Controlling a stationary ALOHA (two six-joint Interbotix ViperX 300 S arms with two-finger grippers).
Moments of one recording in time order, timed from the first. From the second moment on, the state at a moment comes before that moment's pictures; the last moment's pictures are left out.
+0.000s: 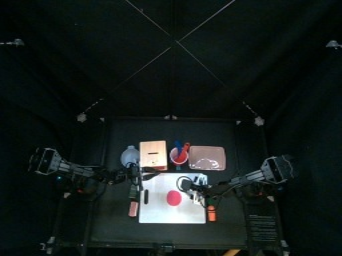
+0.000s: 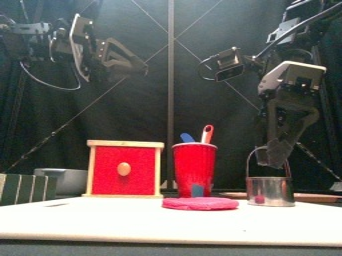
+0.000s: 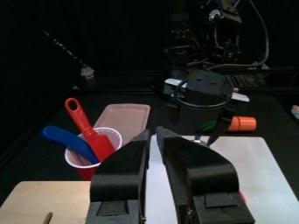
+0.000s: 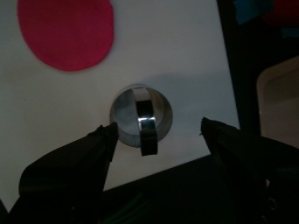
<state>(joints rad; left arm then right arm) -0.15 -0.29 1.01 -0.52 -0.70 0.44 0.25 -0.06 0.67 -0.44 0.64 0.78</state>
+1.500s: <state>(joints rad) -0.19 -0.29 1.13 -0.74 -0.70 0.44 0.26 0.20 0.25 -0.28 0.80 0.55</state>
